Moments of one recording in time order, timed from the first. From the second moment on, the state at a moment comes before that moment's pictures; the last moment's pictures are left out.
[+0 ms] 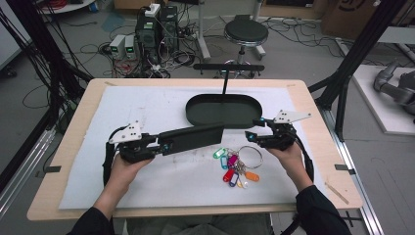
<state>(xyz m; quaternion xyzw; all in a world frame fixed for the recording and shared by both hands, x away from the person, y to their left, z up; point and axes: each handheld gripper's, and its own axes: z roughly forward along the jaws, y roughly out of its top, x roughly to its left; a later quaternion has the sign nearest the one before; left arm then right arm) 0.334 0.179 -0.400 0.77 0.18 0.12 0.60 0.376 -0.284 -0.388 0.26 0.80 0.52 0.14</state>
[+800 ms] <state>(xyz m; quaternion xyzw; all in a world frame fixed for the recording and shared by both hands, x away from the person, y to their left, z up) 0.371 0.125 -0.393 0.76 0.21 0.17 0.59 0.381 -0.325 -0.384 0.34 0.76 0.53 0.19</state>
